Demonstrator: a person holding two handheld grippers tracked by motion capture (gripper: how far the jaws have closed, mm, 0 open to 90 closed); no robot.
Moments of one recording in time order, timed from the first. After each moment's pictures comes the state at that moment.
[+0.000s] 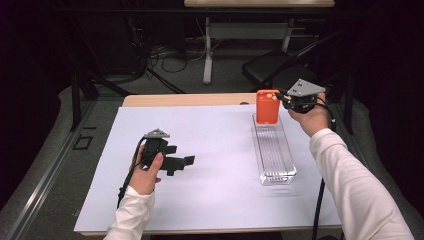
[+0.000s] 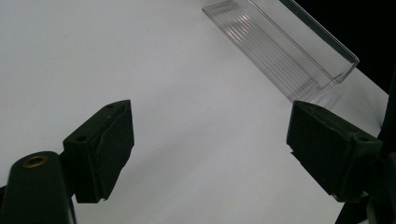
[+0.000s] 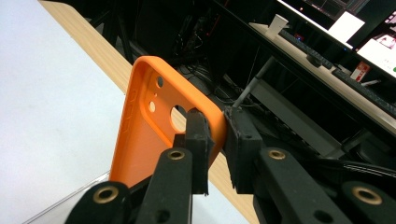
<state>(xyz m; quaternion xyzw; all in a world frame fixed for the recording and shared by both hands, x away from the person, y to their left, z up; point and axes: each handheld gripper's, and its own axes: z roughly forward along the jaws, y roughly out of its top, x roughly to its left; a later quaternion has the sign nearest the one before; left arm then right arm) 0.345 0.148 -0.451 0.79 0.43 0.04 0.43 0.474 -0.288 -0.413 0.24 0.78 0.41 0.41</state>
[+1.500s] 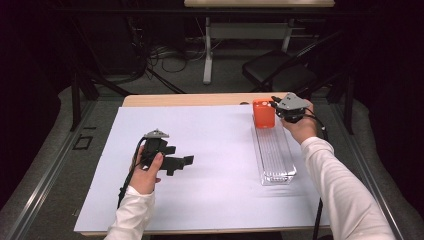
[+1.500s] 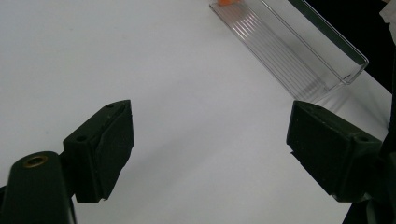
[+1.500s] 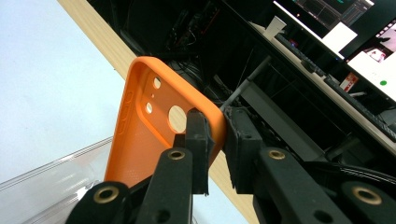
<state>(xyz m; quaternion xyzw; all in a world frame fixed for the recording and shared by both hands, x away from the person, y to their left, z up) 0.348 0.151 -0.456 0.79 0.44 0.03 0.43 0.488 -0.281 -0.467 0.21 0.78 0.39 0.44</state>
